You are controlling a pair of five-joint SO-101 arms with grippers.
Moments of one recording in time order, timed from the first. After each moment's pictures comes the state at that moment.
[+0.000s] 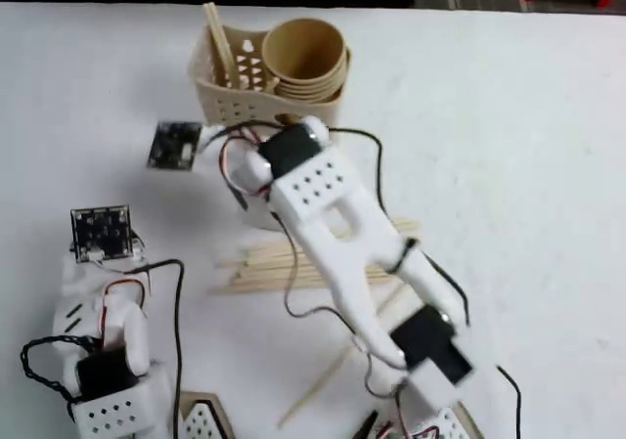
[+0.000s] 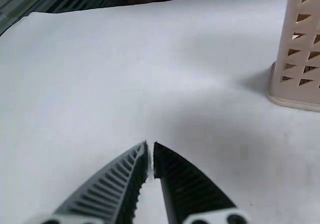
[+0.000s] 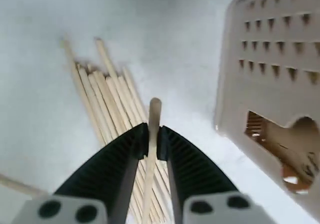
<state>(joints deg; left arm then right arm) -23.0 -102.5 93.0 46.5 -13.5 -40.4 3.1 -12.8 86.6 43.1</state>
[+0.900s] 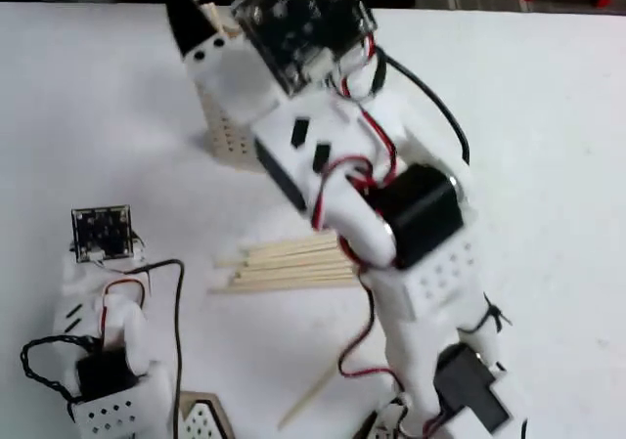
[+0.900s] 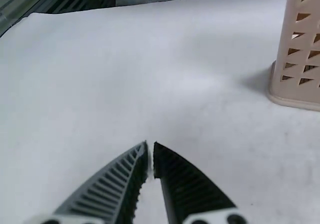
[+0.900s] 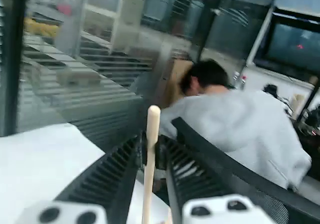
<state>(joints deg) -23.0 -102.5 93.0 46.5 -13.8 -39.5 -5.1 -43.8 54.3 15.4</state>
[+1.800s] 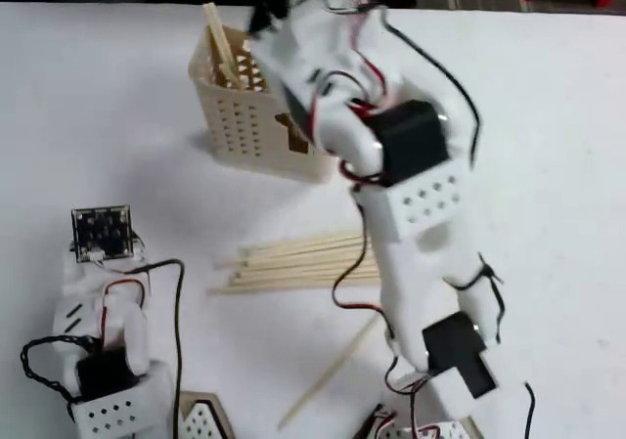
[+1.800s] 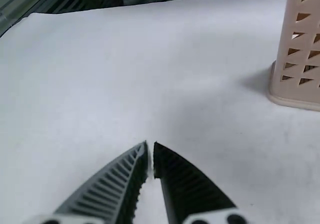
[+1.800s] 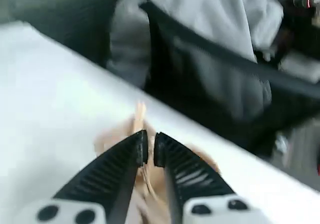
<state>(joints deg) -23.0 -102.5 93.0 46.5 -13.8 -28.6 0.3 -43.7 75.3 12.1</state>
